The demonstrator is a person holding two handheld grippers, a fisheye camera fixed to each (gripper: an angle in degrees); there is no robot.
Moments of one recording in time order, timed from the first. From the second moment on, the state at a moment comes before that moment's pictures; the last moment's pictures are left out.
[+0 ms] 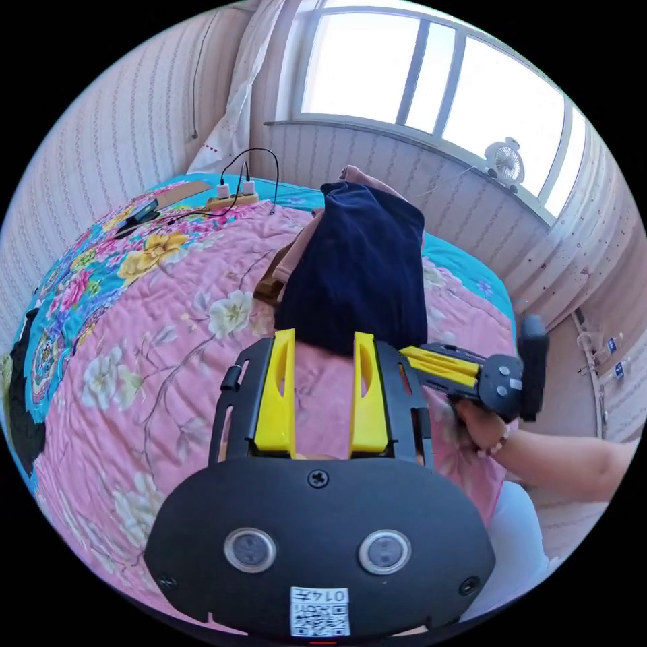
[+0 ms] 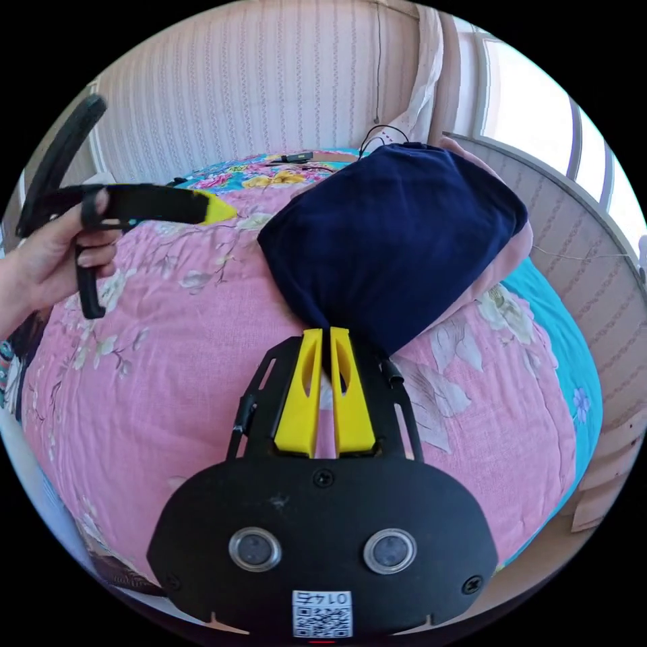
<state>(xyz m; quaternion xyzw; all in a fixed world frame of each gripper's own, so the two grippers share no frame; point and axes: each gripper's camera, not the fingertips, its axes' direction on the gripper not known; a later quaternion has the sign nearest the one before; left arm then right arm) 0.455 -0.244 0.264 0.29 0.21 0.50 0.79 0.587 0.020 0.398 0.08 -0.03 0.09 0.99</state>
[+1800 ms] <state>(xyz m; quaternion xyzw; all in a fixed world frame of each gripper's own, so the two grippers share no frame) -0.122 0.019 0.297 0.15 0.16 0.28 0.93 0.236 0.078 0.196 -0.13 -0.38 -0.19 0.89</state>
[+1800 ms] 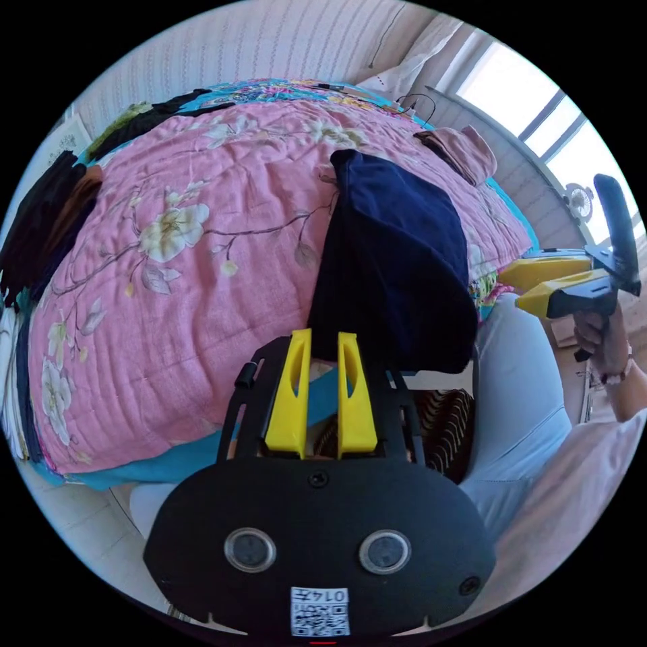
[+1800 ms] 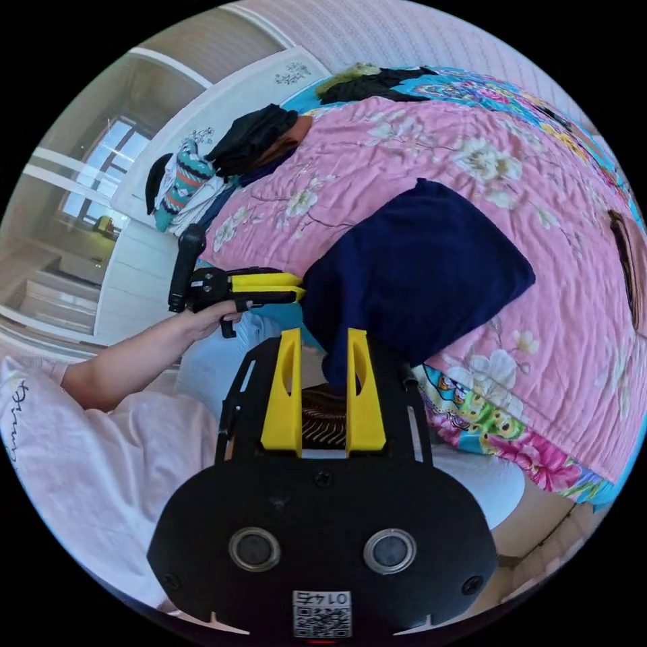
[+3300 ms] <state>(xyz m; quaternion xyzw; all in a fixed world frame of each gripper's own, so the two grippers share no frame) -0.610 0.322 -0.205 0.60 0.43 0.28 0.62 0.616 0.138 -0.196 0.35 -0.56 -0.13 0.74</state>
